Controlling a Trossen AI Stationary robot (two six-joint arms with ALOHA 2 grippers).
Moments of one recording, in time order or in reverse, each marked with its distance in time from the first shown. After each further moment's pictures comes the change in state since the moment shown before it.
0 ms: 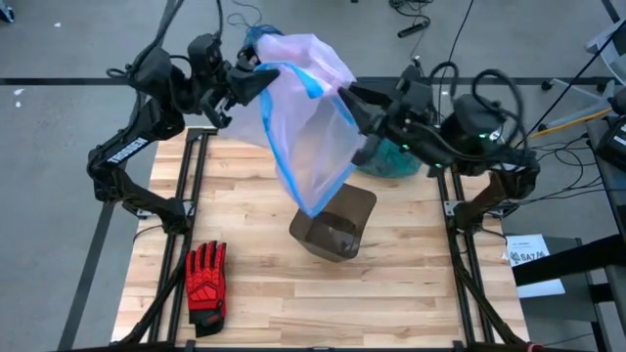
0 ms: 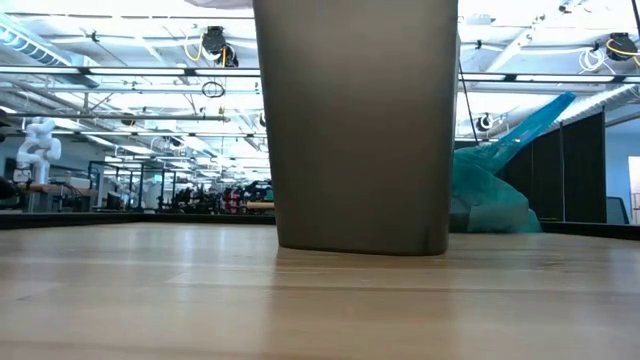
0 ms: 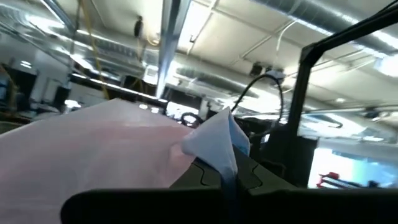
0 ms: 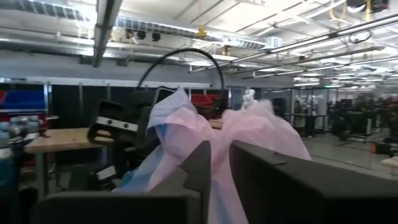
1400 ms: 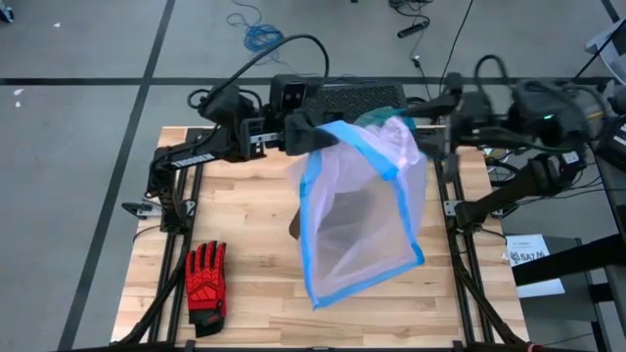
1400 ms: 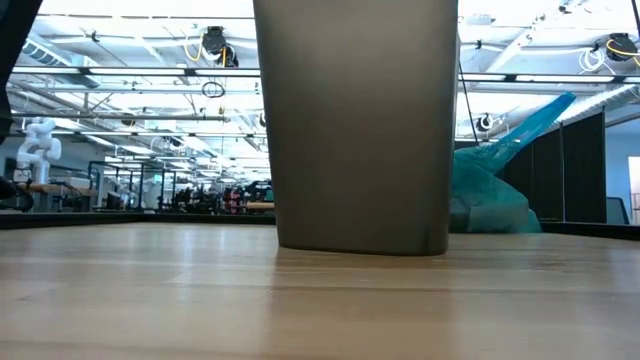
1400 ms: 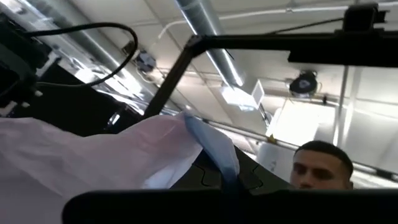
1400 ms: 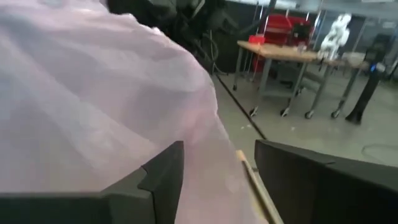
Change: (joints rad) left arm -0.310 0.444 0.369 0.348 0.159 -0.556; right arm -0.054 -0.284 0.000 -0.756 -0.373 0.130
